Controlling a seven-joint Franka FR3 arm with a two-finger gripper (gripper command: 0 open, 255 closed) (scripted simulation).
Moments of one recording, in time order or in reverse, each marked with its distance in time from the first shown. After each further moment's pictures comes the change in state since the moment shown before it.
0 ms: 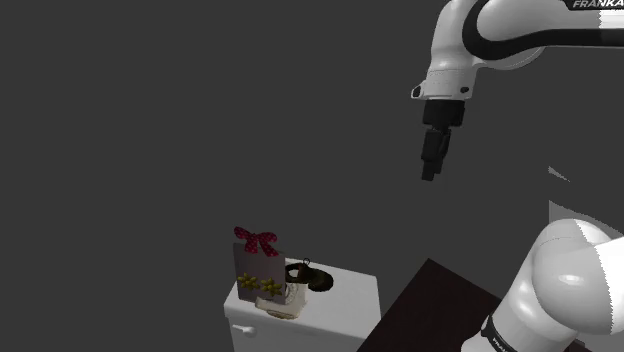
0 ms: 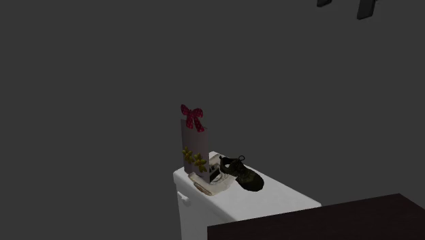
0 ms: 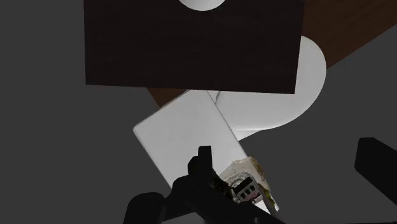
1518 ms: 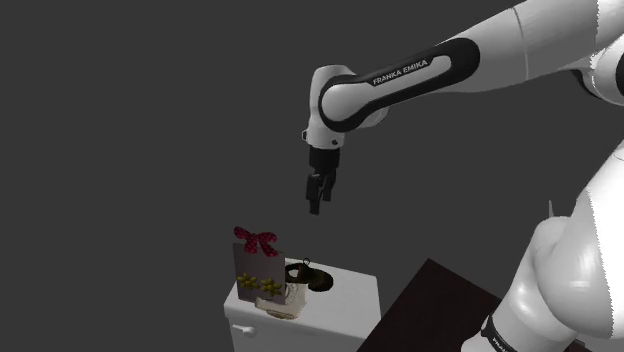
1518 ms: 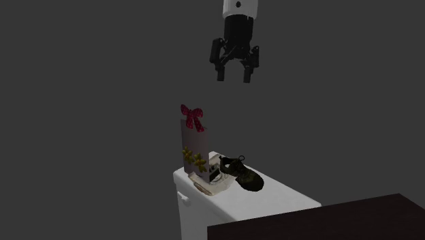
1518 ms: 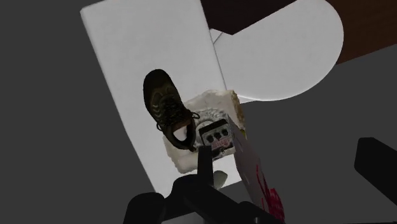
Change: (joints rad) arm 0.129 0.707 0.131 0.241 0.045 0.517 -0.058
